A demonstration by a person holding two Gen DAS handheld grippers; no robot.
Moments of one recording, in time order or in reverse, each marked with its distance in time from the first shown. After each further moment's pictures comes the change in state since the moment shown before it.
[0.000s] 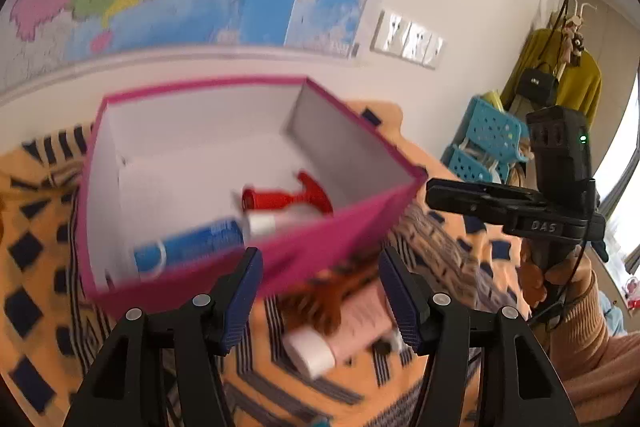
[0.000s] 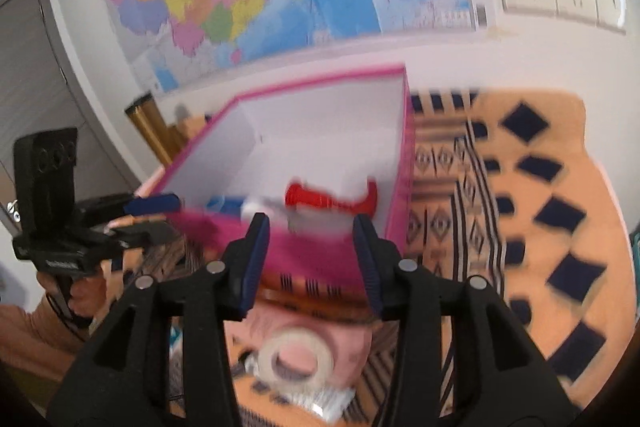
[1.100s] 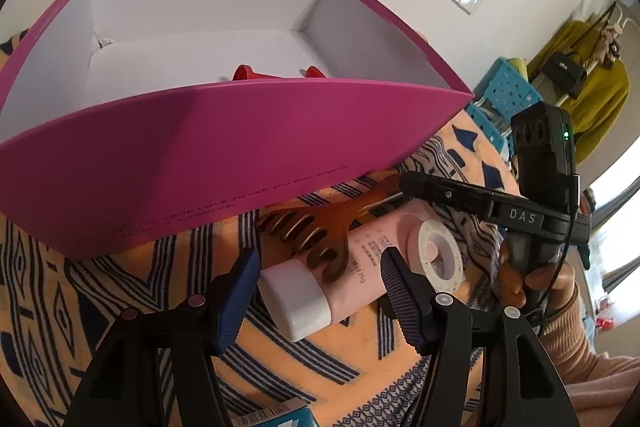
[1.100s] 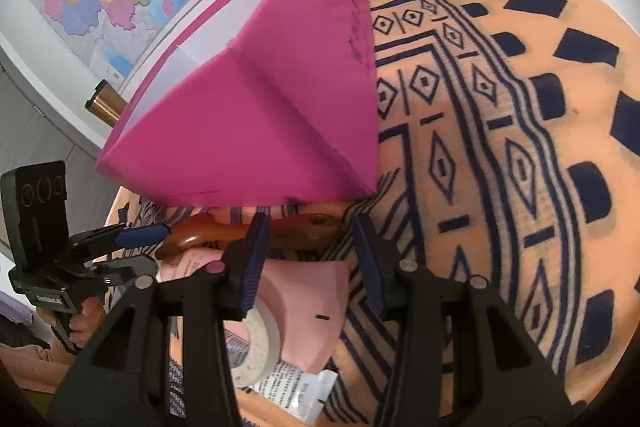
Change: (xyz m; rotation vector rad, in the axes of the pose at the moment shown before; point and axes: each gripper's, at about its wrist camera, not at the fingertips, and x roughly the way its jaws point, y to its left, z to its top) left arm 0.061 0.009 -0.034 -0.136 0.243 -0.032; right arm 0.065 -0.053 -0.062 0.265 0.170 0.055
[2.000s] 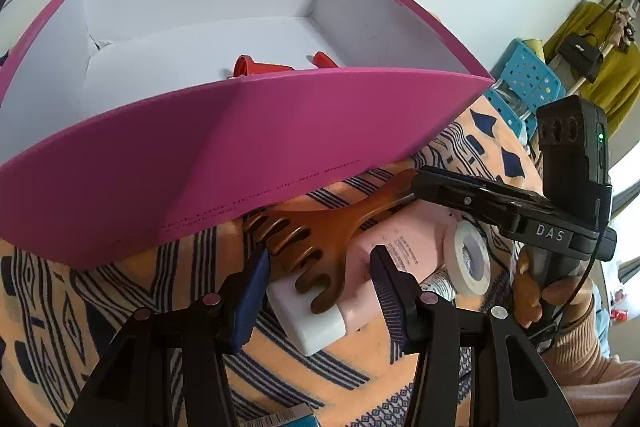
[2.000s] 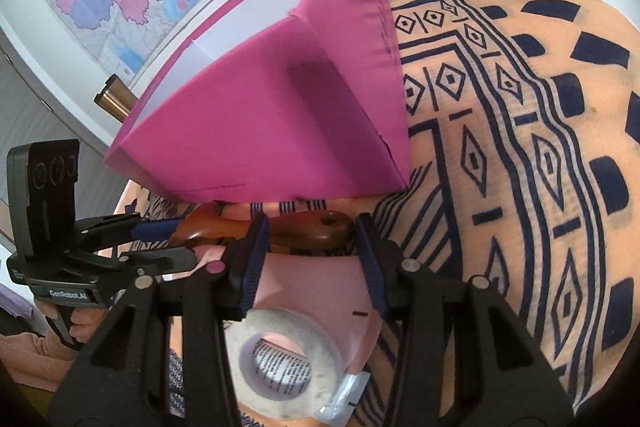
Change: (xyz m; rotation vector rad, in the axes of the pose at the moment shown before) left arm 0.018 -0.005 0.009 0.015 0.058 0.070; right arm 0.005 0.013 -0.006 -0.018 -0.026 0.019
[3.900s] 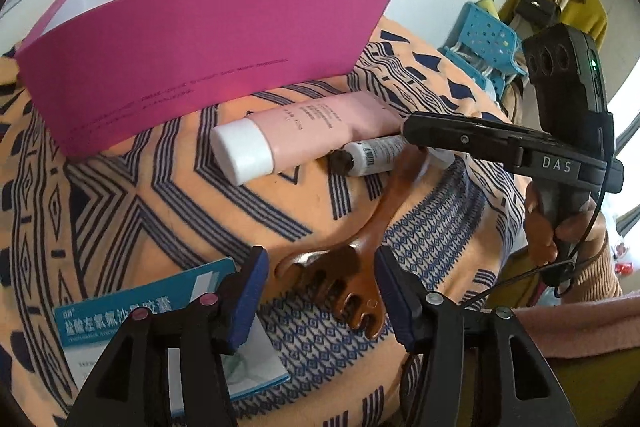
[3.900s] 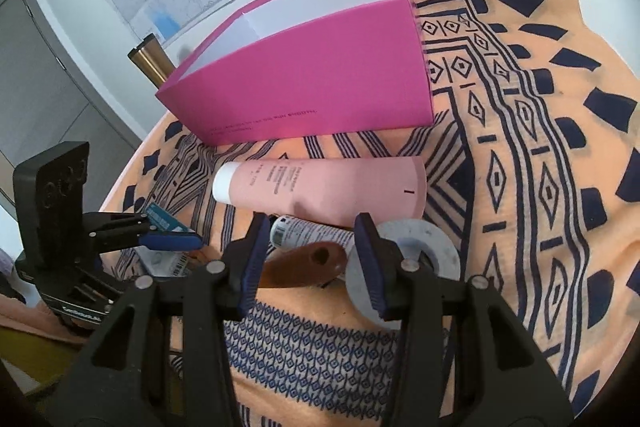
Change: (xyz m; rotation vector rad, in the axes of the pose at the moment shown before) left arm -0.033 -0.033 -0.096 0.120 -0.010 -0.037; right arm -0.049 0.047 -0.060 -0.132 -0.010 -0.043
